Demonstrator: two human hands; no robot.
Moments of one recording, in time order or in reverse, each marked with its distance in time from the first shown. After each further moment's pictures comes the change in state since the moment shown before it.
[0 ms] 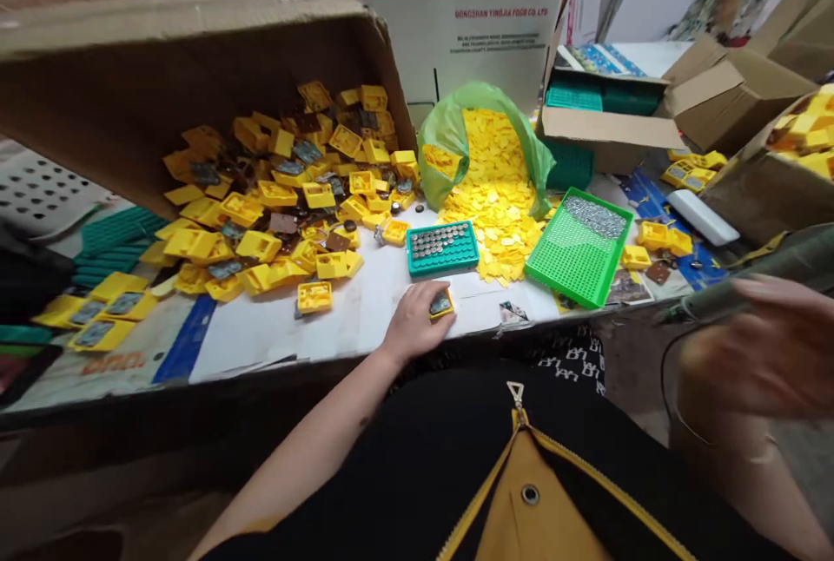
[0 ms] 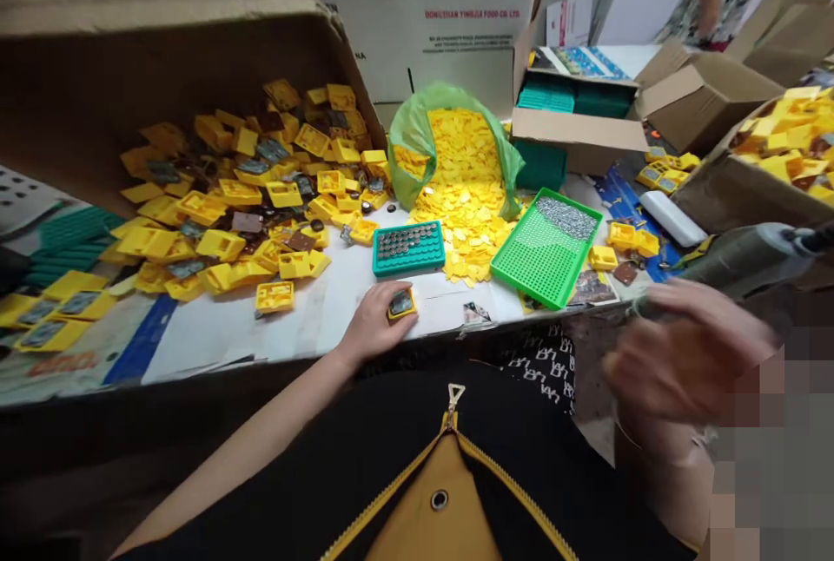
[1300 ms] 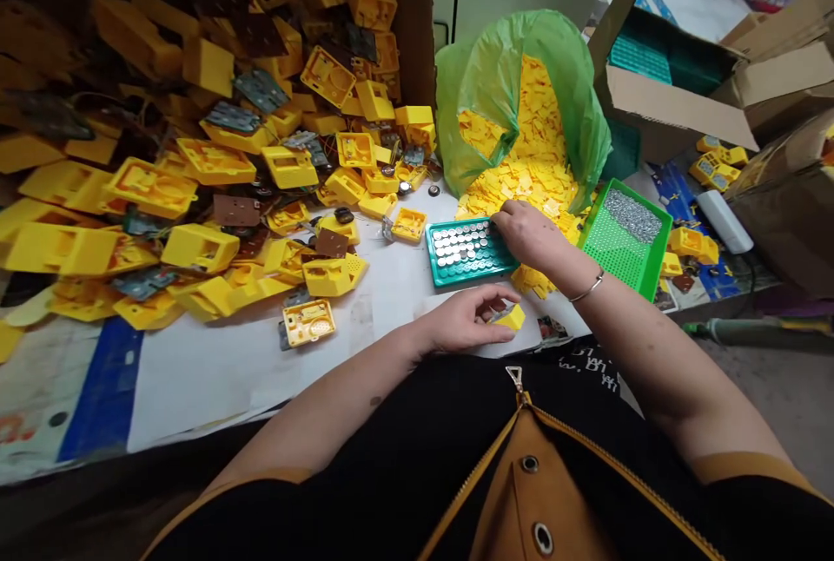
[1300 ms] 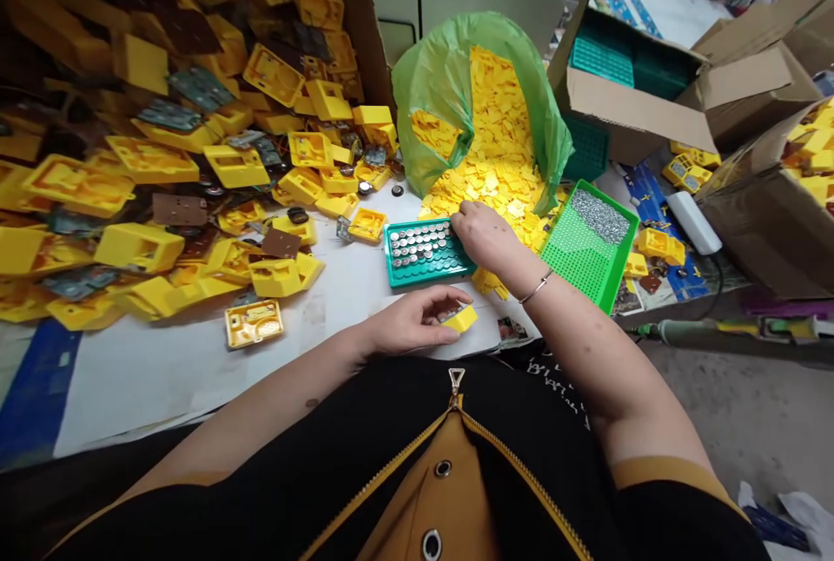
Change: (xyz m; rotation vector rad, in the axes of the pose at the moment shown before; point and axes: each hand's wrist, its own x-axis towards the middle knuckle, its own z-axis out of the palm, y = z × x) left_hand 0.051 -0.020 -0.016 -1.119 -0.706 -0.197; right_hand -0.037 -0.083 0.251 -0.357 -1.281 -0.682
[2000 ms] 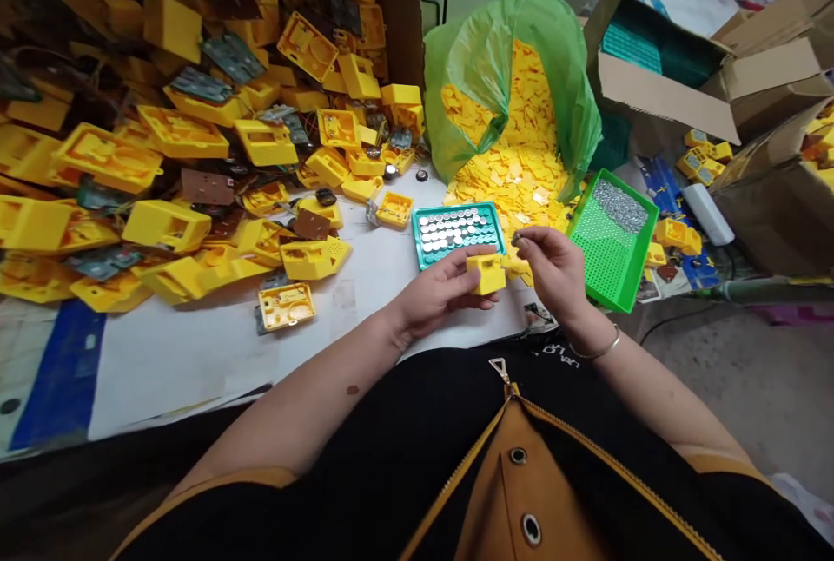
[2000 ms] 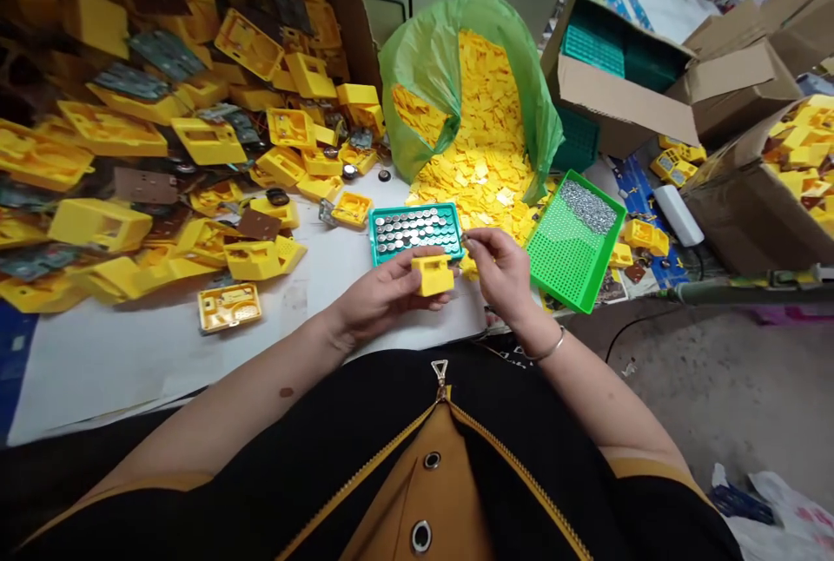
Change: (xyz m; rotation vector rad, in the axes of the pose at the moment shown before) left_hand -0.003 0.005 0.004 -0.736 0.132 0.011; right_hand -0.082 -0.031 0.020 1.067 0.658 0.423
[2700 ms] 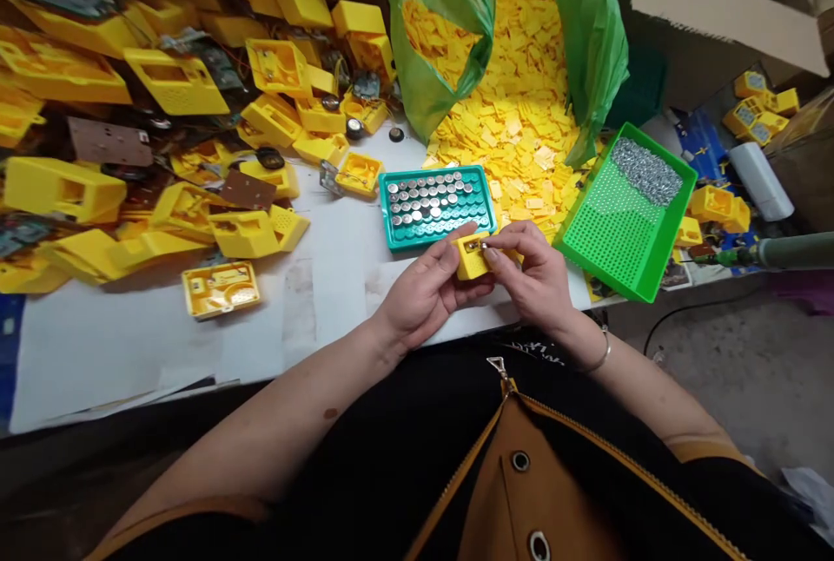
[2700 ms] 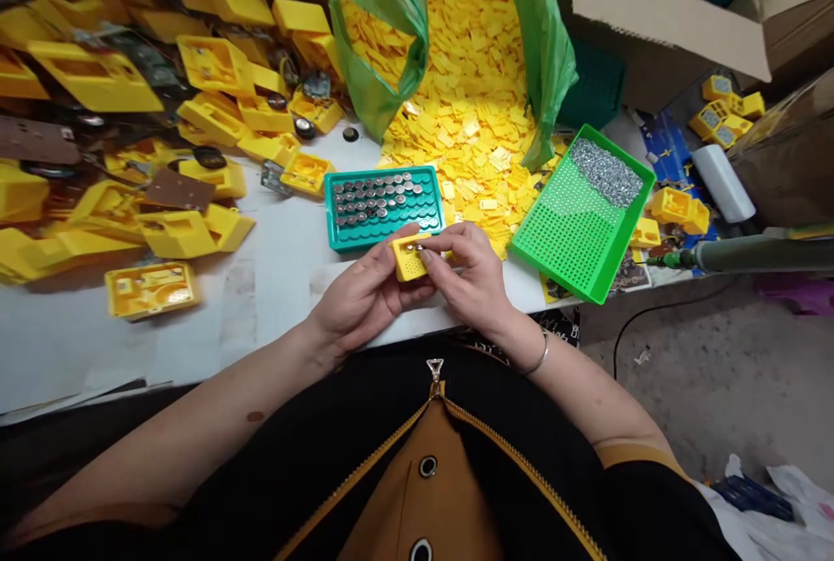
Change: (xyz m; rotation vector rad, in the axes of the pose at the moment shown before) left_hand 0.008 -0.036 0.015 -0.235 0.261 0.054; right_hand -0.027 0.005 0.004 0.031 -0.163 -0.047
